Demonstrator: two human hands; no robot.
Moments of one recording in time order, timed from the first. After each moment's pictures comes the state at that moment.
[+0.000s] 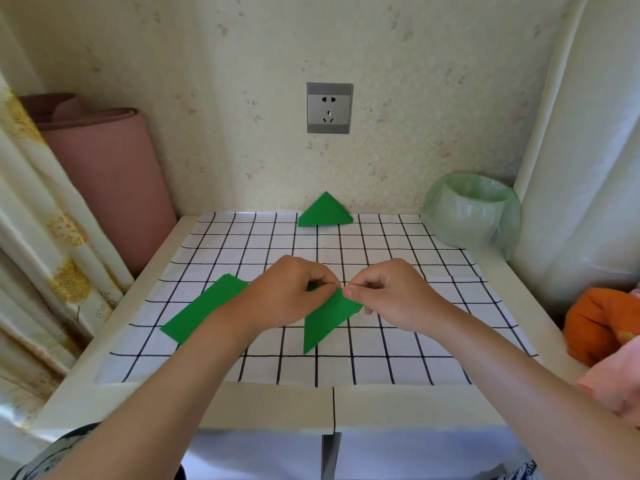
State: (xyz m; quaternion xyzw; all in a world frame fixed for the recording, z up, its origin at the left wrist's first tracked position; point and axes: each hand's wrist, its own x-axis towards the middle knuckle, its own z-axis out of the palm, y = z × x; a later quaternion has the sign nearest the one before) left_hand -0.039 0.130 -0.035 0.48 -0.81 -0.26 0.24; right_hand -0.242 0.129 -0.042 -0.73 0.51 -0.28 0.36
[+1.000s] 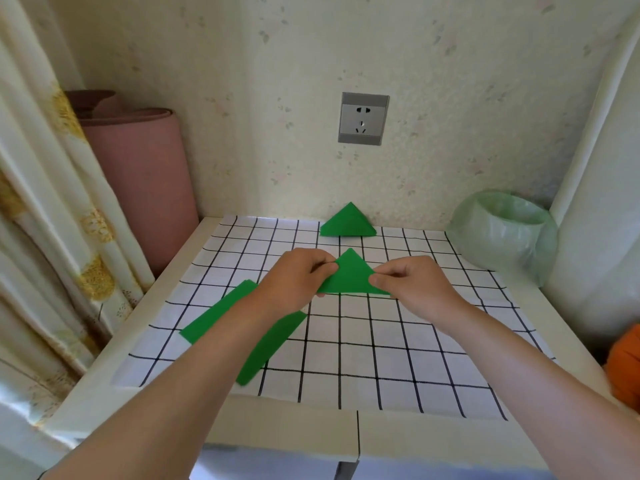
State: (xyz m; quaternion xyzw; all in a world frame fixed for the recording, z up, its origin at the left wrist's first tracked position) left_hand -0.014 0.086 -0.051 0.56 -0.70 -0.32 0.32; right_hand -0.229 0.080 -0.048 -0.67 0.56 -0.33 0.36
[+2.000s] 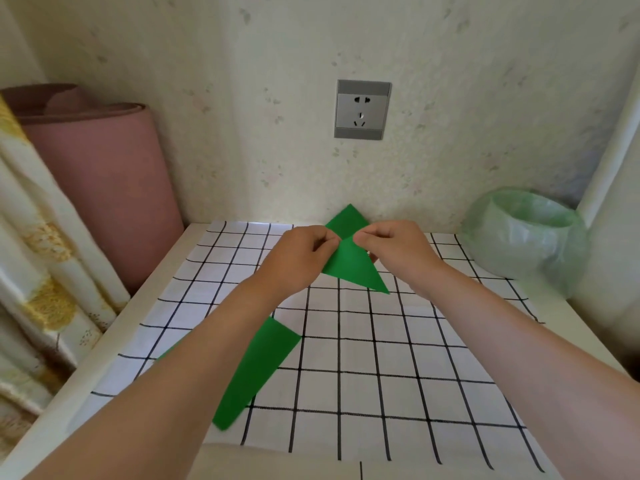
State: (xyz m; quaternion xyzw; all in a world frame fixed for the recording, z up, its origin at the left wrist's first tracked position) left_hand -0.019 0.011 -0.057 0.54 -0.72 -0.24 0.36; right_hand -0.202 0.001 -0.038 -0.65 0.54 -0.39 0.37
